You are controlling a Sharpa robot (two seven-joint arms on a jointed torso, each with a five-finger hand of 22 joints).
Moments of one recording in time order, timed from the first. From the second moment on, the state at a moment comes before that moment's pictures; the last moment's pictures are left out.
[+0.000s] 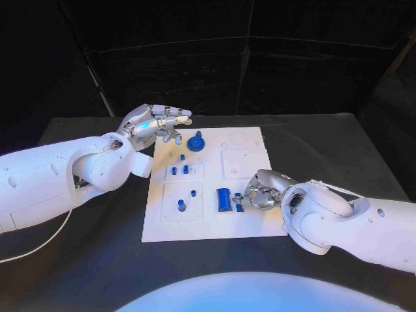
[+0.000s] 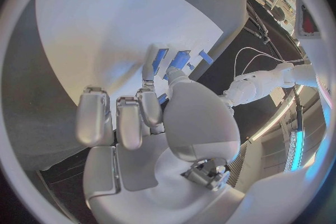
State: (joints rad) left arm 1.25 -0.82 -0.14 1.49 -0.02 -0.13 0.39; left_hand 1.29 -0.04 0.38 -0.09 0.05 1.01 0.19 0.12 0.07 1.06 0.11 0.26 0.09 1.24 0.03 1.14 0.64 0.18 1.18 0.12 0.65 0.70; right arm 1.02 -0.92 -0.13 1.87 -1.40 -0.45 -0.66; right_hand 1.18 -0.05 -0.03 0.29 0.33 1.13 0.05 0.27 0.36 1.43 -0.02 1.26 1.31 1.47 -0.08 1.47 1.31 0.08 1.41 0.03 1.40 1.28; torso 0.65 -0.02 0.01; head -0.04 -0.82
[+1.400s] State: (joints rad) left arm 1.24 -0.74 -0.14 1.25 0.05 -0.17 0.45; left_hand 1.28 -0.04 0.31 -0.05 0.05 0.98 0.19 0.10 0.07 1.03 0.16 0.15 0.06 0.90 0.13 0.41 0.19 0.18 0.77 0.25 0.18 0.37; right arm 1.16 -0.76 -0.09 1.29 -0.41 -0.39 0.27; right_hand 1.59 0.01 0.00 0.21 0.19 0.97 0.18 0.07 0.22 1.10 0.13 0.16 0.24 1.10 0.08 0.22 0.31 0.17 0.88 0.19 0.42 0.33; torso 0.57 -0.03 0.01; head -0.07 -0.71
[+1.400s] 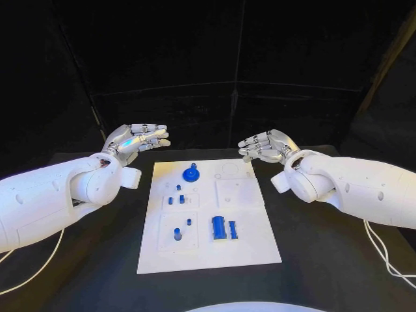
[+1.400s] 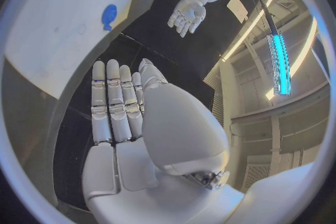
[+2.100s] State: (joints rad) left arm 1.20 -0.67 -0.12 1.16 0.12 -0.24 0.48; left_hand 0.91 -0.01 0.18 -0.01 0.01 0.68 0.12 0.02 0.02 0.70 0.13 0.02 0.02 0.64 0.12 0.16 0.03 0.14 0.52 0.20 0.03 0.19; right arm 1.14 -0.66 -0.06 1.16 -0.23 -0.33 0.40; right_hand 1.09 0.00 0.01 0.13 0.13 0.67 0.14 0.02 0.10 0.79 0.10 0.02 0.02 0.78 0.04 0.02 0.11 0.15 0.66 0.16 0.18 0.14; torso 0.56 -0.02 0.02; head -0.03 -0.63
